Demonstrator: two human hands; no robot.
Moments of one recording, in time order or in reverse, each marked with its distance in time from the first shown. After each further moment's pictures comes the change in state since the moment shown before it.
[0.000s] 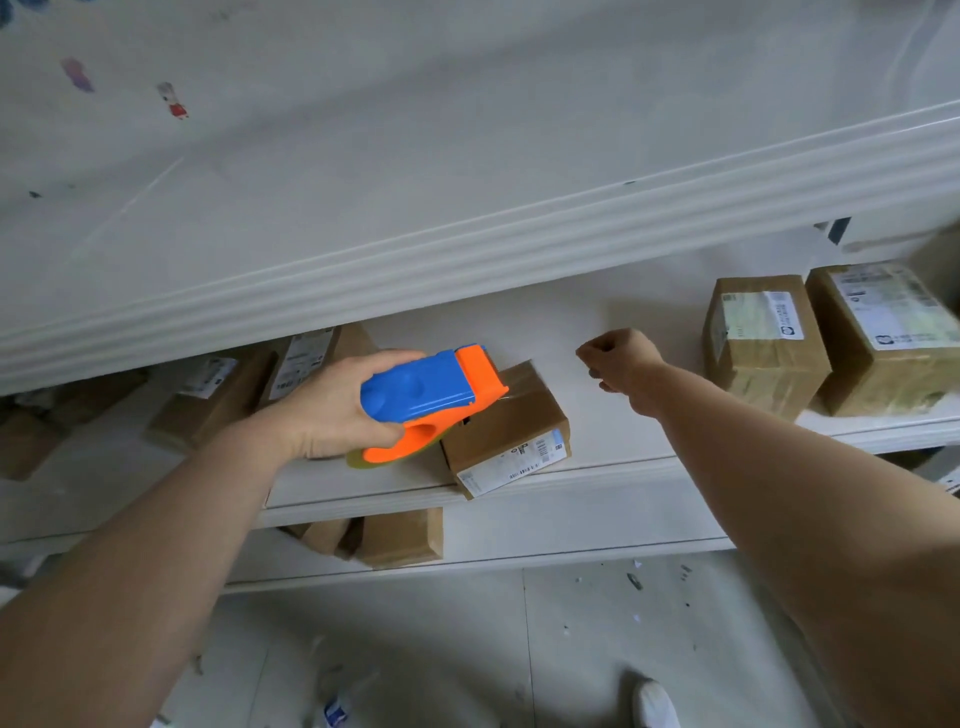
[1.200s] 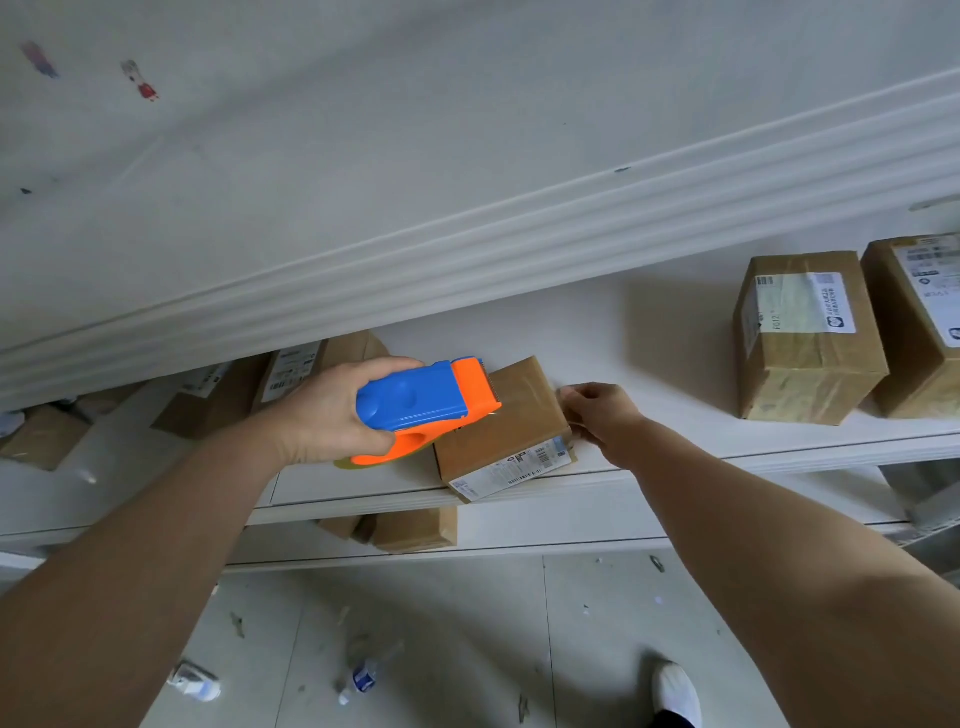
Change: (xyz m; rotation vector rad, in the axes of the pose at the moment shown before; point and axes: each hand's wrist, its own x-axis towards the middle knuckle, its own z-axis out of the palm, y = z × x) left_hand 0.036 -0.011 0.007 0.042 -0.091 -0.082; right_hand 0.025 0.065 0.055 0.406 -0.228 0.191
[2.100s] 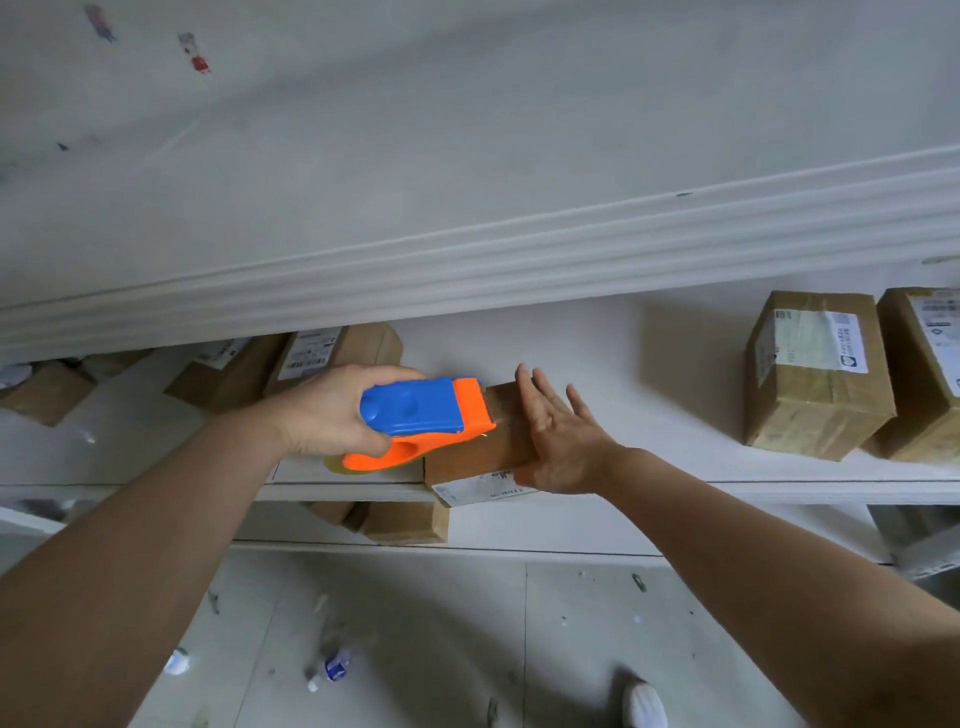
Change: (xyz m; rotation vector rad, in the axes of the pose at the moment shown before) left_hand -0.017 -0.003 -0.003 0.031 -0.027 -0.056; right_hand -0.053 -0.016 0.028 -1.316 -0.350 -0.603
